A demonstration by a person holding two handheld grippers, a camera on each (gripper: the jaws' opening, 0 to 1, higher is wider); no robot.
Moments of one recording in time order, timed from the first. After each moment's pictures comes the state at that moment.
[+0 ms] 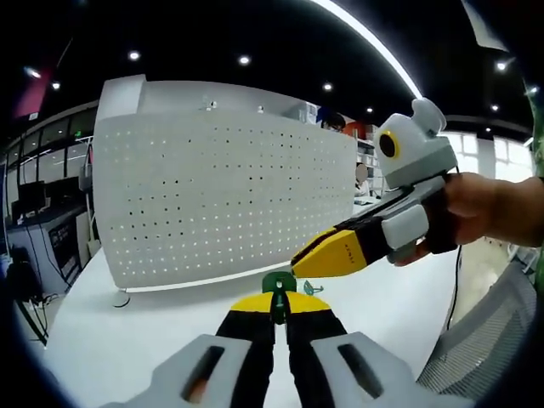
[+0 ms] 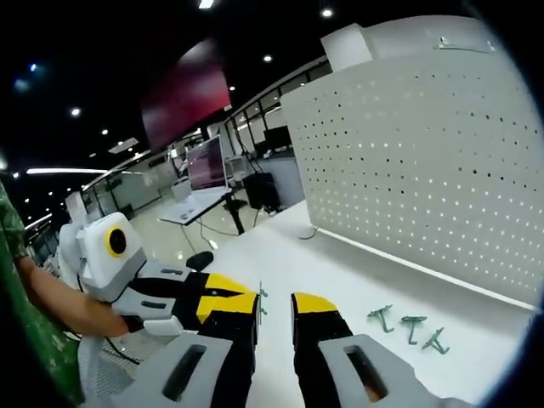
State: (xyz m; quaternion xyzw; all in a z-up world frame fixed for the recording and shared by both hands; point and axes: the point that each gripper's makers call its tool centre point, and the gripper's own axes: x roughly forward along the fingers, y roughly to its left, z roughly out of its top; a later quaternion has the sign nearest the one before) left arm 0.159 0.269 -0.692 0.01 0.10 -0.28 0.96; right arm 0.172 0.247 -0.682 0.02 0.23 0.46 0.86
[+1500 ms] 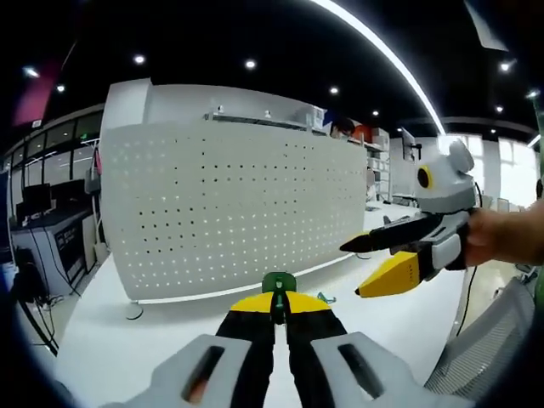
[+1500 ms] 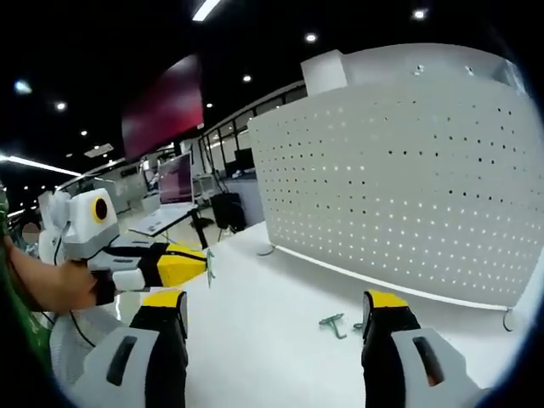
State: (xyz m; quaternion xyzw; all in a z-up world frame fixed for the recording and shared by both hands) left arm 0.182 0.291 -0.662 0.01 0.09 -0.26 0.96; right arm 0.192 0.200 -0.672 0.02 0.16 0.39 0.91
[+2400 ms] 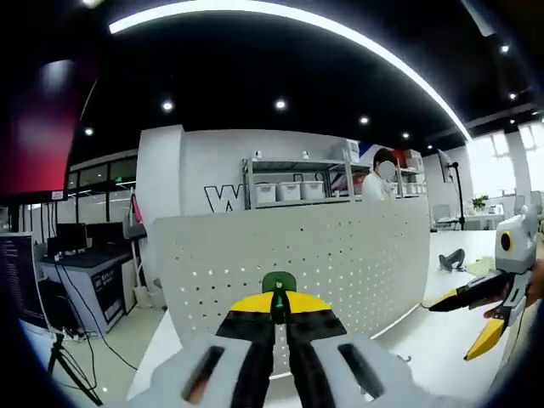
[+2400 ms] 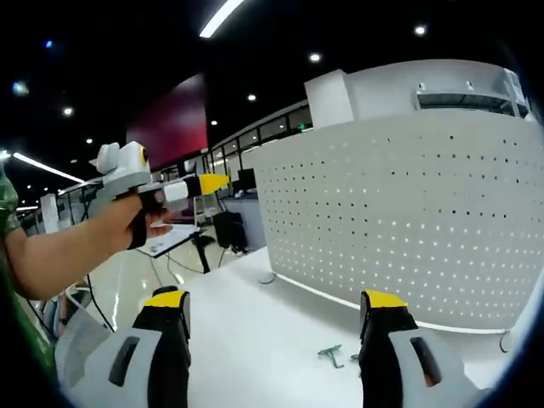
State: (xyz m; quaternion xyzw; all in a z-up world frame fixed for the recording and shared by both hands) left arm 0.283 0.371 -0.532 0.03 -0.04 -0.16 0.99; right arm 0.205 0.208 -0.631 0.02 0.11 0.39 0.91
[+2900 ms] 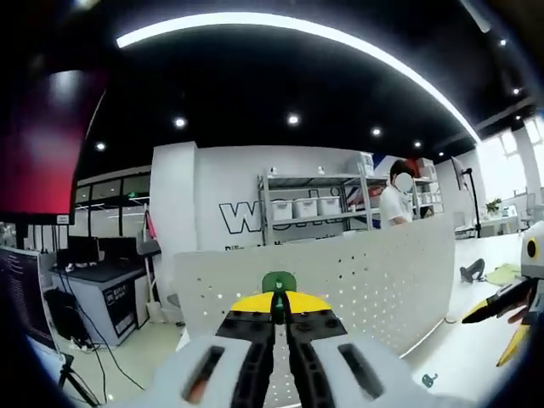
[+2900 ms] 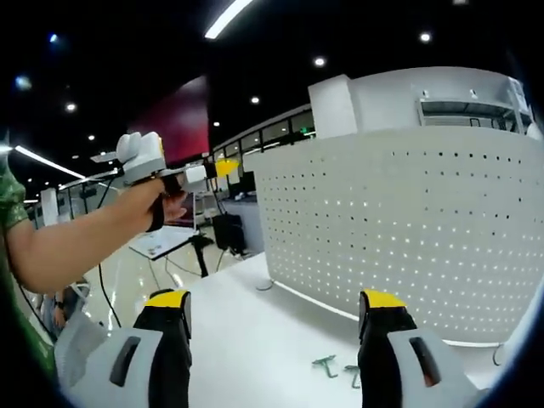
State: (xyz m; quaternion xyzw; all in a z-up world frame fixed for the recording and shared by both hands) left arm 0.325 0.401 -0.497 0.03 -0.08 -0.12 0.99; right arm 0.213 0.208 -0.619 0.01 0.10 0.39 0.91
